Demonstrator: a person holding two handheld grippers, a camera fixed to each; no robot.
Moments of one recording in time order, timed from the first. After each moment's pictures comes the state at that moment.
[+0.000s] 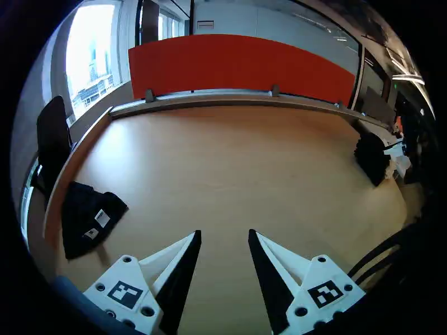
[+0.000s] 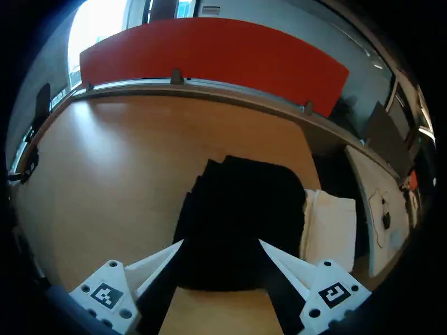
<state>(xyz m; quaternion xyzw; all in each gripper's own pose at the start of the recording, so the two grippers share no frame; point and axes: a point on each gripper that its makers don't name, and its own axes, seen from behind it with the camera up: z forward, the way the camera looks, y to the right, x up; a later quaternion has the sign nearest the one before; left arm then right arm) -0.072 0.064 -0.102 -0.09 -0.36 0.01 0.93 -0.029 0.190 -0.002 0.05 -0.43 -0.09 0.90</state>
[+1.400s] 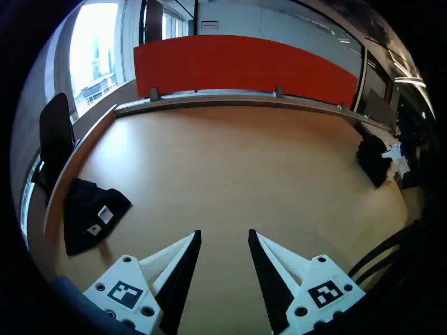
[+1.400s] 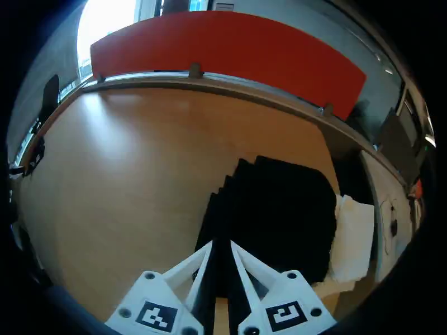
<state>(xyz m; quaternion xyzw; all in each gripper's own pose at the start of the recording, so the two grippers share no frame) -0.072 0.057 -0.106 -0.08 -0.36 0.00 0.93 -0.048 0.156 0.001 0.09 -0.44 -0.09 0.89</state>
